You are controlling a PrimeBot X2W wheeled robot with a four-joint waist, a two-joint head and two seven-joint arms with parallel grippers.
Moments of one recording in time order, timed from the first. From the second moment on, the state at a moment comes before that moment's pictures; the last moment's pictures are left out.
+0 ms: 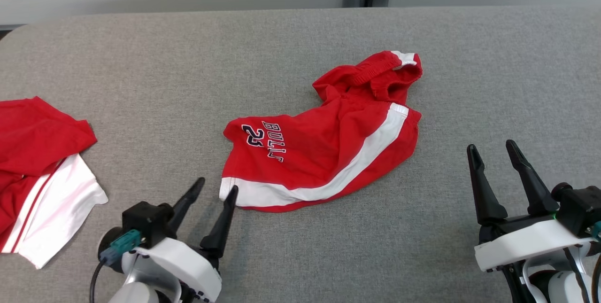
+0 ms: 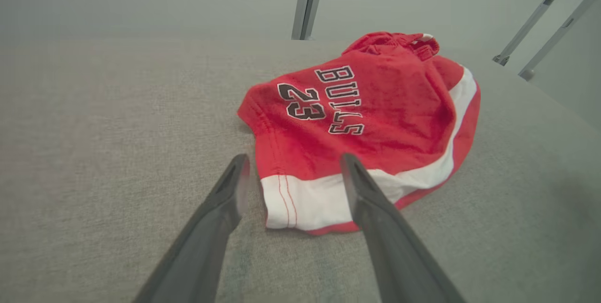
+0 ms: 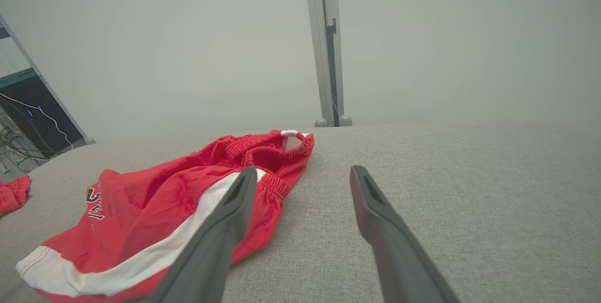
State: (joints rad) left arm -0.15 0.32 -0.45 0.12 -0.56 0.02 -0.08; right arm -0.08 -0.05 0.02 -0.05 0.23 0.13 -0.04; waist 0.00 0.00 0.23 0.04
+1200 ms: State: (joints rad) left arm -0.26 0.31 -0.50 0.25 -0.56 -0.02 -0.08; right arm -0.26 -0.08 0.05 0.06 0.18 0.13 -0.01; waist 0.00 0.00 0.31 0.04
